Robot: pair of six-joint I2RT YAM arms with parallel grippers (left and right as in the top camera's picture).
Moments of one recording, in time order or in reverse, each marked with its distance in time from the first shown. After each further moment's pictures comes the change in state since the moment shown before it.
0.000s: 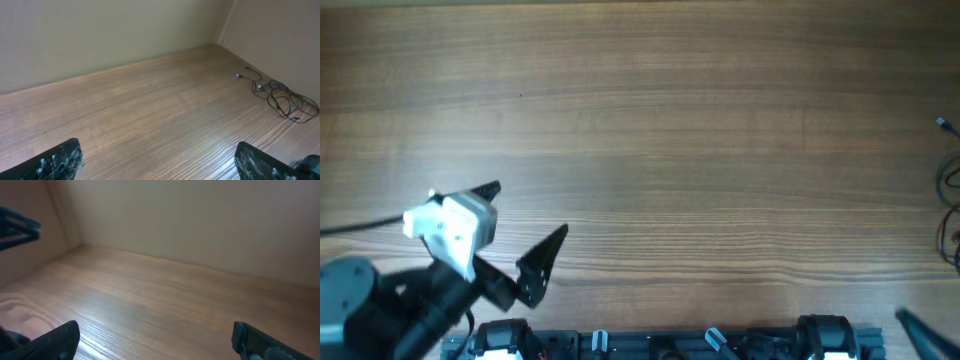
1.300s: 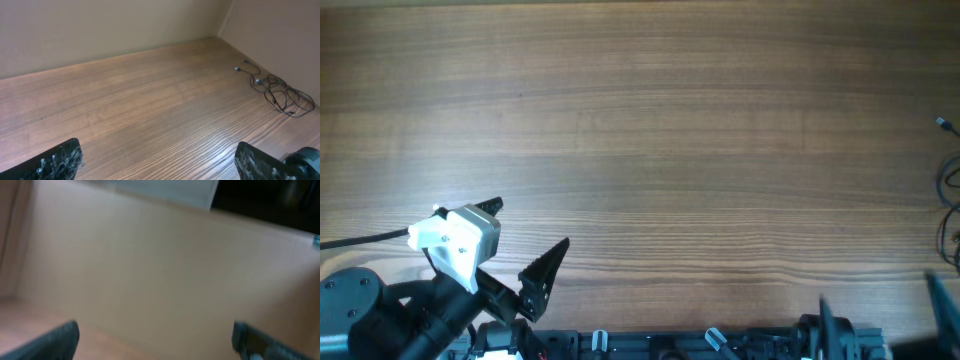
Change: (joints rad) left arm 0.000 -0.017 0.000 -0.069 -0.007 0.000; right arm -0.079 -0.360 -0.691 0.922 0.009 -0.124
